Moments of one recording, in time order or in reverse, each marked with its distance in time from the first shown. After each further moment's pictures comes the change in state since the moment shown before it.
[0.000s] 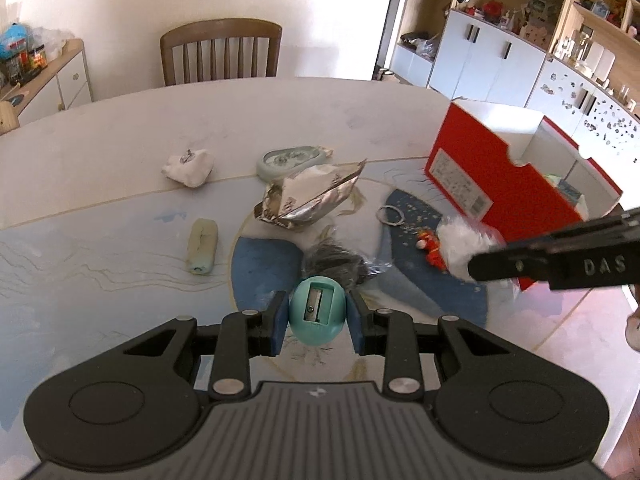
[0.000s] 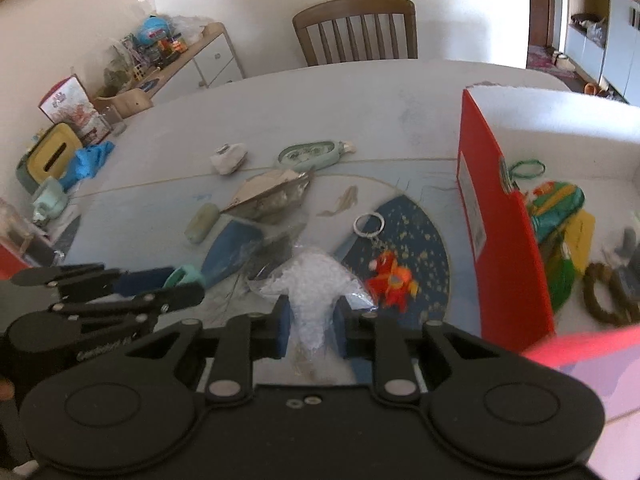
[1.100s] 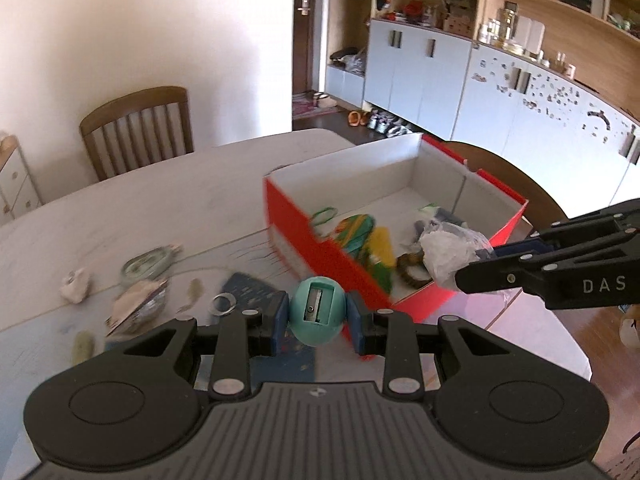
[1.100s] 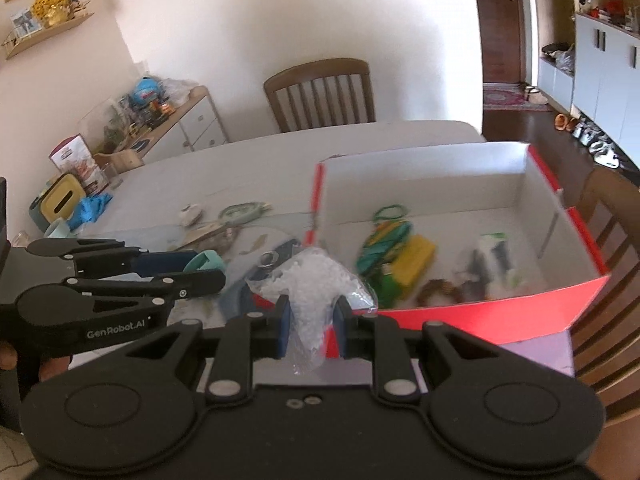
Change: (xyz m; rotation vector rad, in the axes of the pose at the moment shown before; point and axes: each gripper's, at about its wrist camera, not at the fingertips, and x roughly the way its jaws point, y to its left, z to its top) left arm -0.021 -0.183 0.056 0.207 -0.080 -0.063; right arm -0.128 -0.128 -0.015 0.013 -0.169 -0.026
